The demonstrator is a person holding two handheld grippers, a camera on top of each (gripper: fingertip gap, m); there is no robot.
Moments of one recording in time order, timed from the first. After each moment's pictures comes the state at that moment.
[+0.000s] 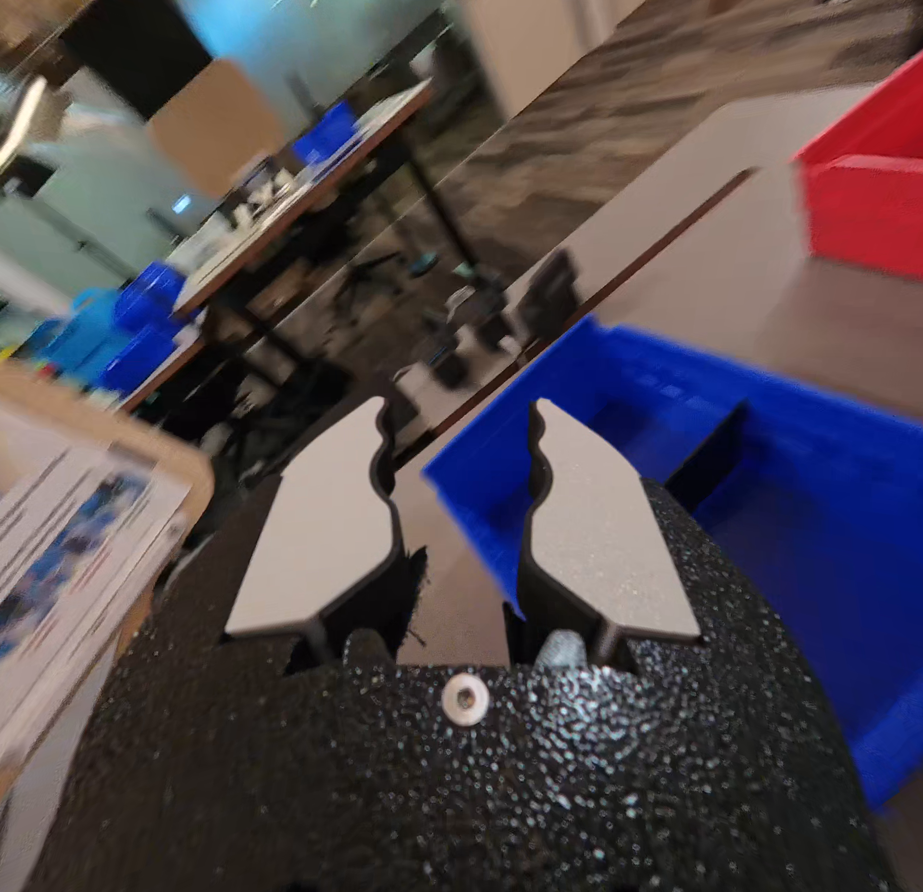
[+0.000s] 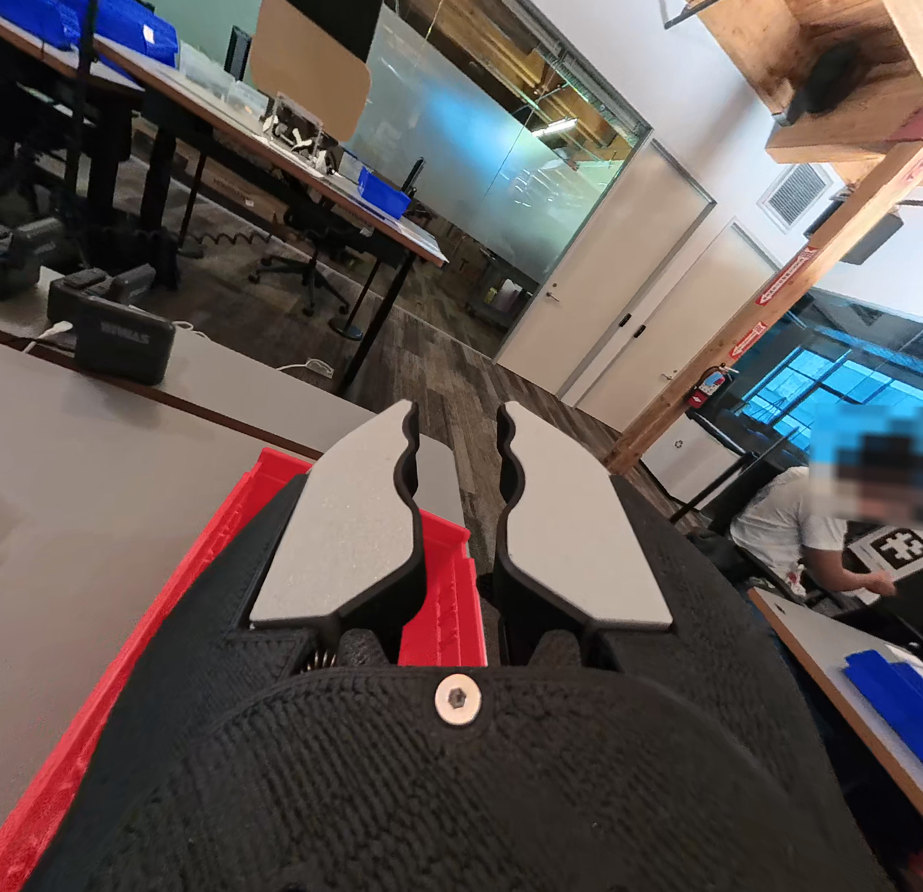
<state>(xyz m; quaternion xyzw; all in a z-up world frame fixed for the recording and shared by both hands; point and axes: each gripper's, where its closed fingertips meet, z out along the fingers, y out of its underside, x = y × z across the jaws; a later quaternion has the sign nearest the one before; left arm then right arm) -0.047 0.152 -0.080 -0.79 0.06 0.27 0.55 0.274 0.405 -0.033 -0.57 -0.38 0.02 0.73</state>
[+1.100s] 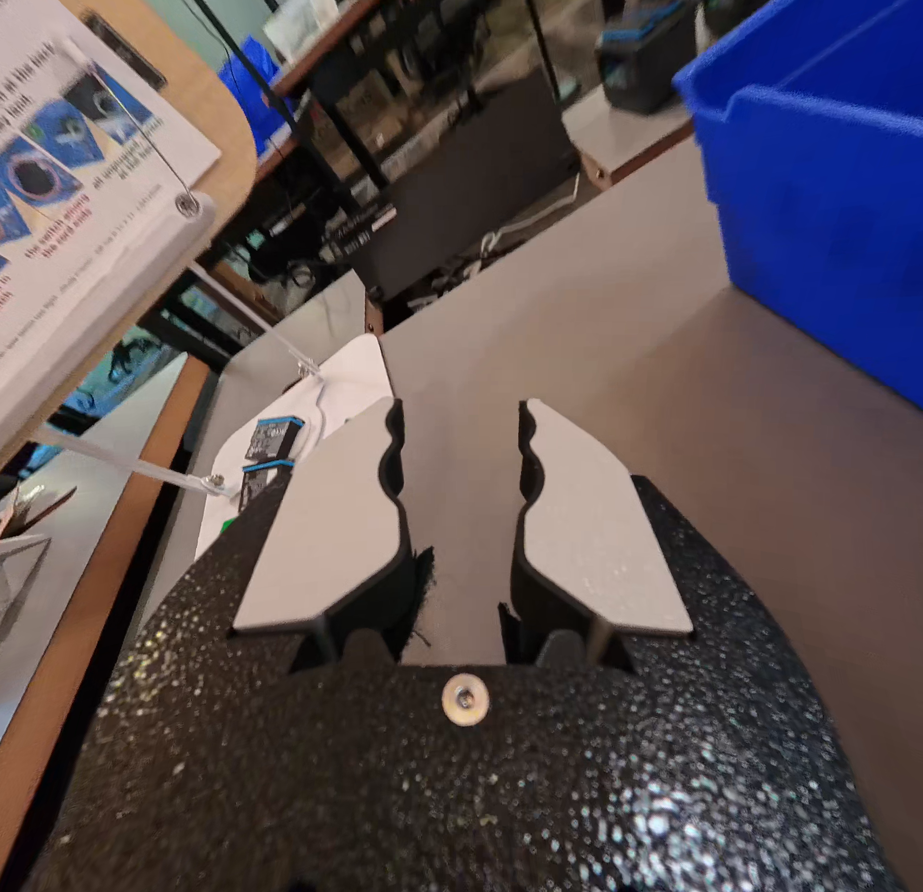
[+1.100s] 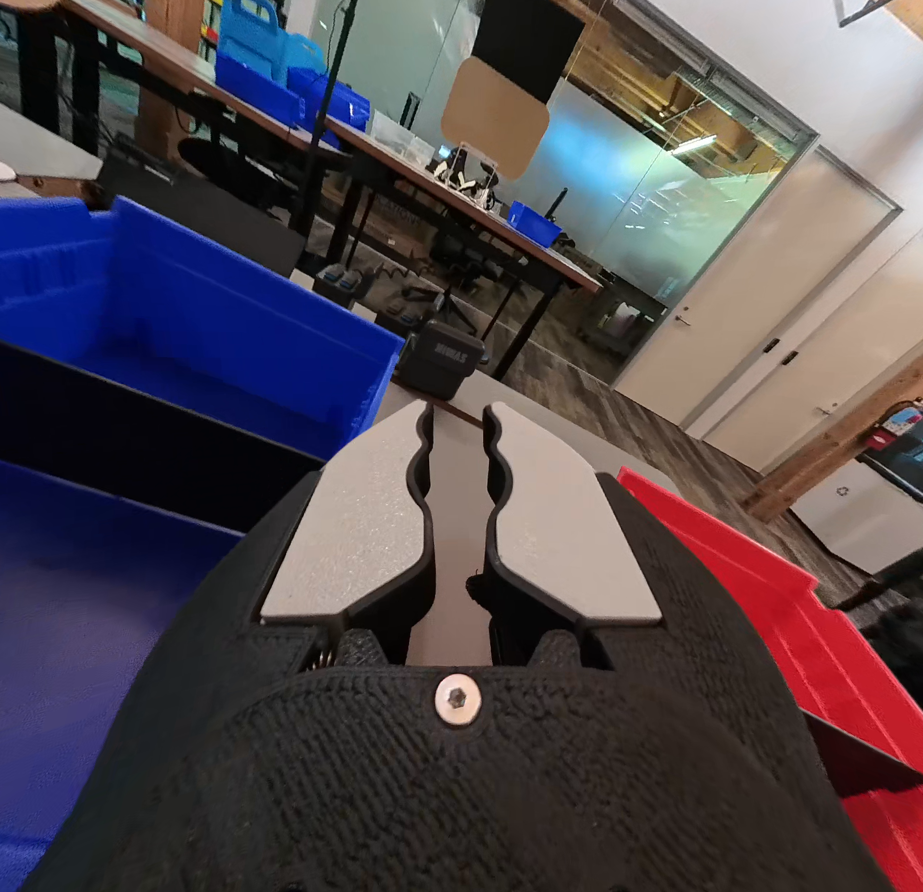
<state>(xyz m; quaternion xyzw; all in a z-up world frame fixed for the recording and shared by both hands) -0.227 0.075 -0.238 -0.81 -0.07 0.35 0.47 0.097 0.262 -0.163 -0.56 -0.43 0.12 0.70</state>
